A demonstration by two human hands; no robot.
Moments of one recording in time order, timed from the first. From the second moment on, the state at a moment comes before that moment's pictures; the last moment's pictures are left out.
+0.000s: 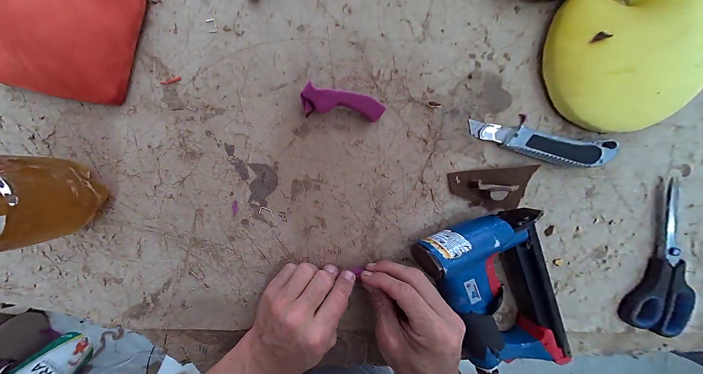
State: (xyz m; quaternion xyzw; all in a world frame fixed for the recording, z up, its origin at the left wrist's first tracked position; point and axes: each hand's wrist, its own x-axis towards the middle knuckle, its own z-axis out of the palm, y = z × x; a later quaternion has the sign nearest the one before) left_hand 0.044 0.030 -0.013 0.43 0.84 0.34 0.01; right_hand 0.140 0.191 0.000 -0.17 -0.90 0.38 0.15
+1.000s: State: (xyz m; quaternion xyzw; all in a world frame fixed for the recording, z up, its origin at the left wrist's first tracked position) left_hand 0.039 0.033 -0.012 0.42 0.82 0.38 0.02; right_hand 0.130 0.212 0.005 -0.02 -0.96 0.24 0.12
